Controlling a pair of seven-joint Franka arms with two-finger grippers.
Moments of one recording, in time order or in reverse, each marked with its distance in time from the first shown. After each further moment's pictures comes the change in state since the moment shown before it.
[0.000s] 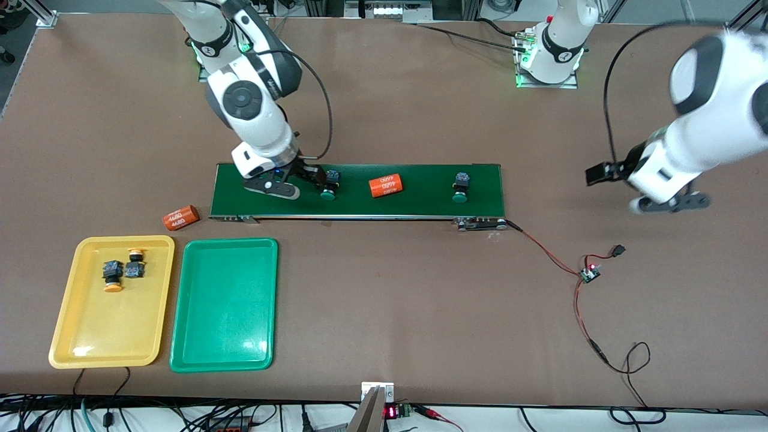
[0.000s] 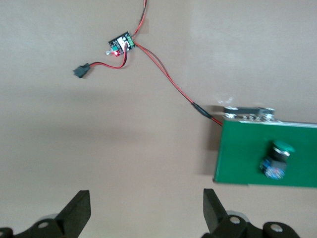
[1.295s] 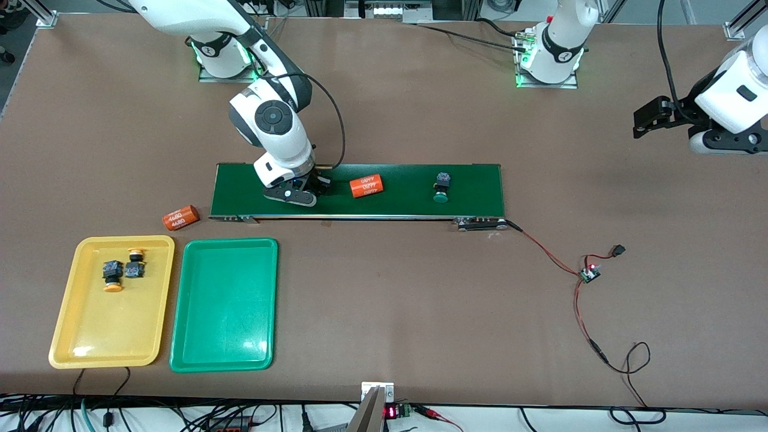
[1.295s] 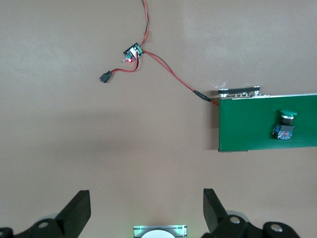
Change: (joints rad) left arm -0.062 -0.025 0.062 0.220 0.051 -0.235 0.126; right arm 0.017 0.109 -0.031 0.011 -0.155 0.072 0.042
